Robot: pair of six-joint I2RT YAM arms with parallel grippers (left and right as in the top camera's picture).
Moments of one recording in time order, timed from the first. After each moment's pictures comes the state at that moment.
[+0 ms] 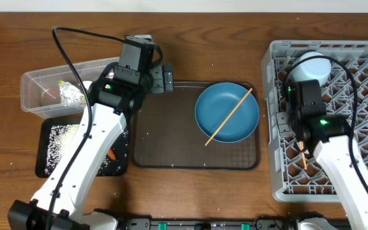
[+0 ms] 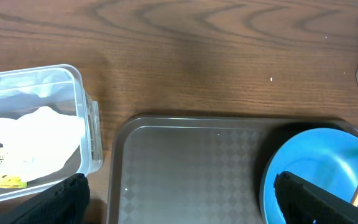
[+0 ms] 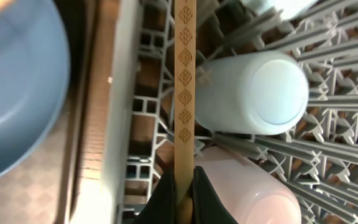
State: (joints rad) left arm -0.34 1.48 1.33 -0.71 -0.11 -0.32; right arm 0.16 1.29 0.95 -0.80 0.27 -0.04
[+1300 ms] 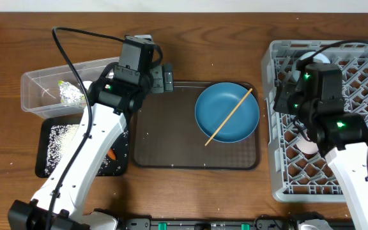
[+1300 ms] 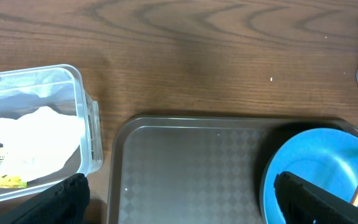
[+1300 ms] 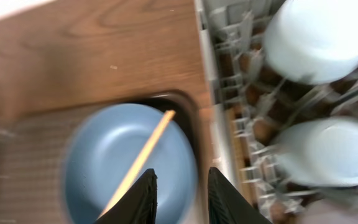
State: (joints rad) left arm -0.34 1.48 1.33 -0.71 -0.11 -0.32; right arm 0.15 1.22 1.09 -0.69 -0.03 0.42
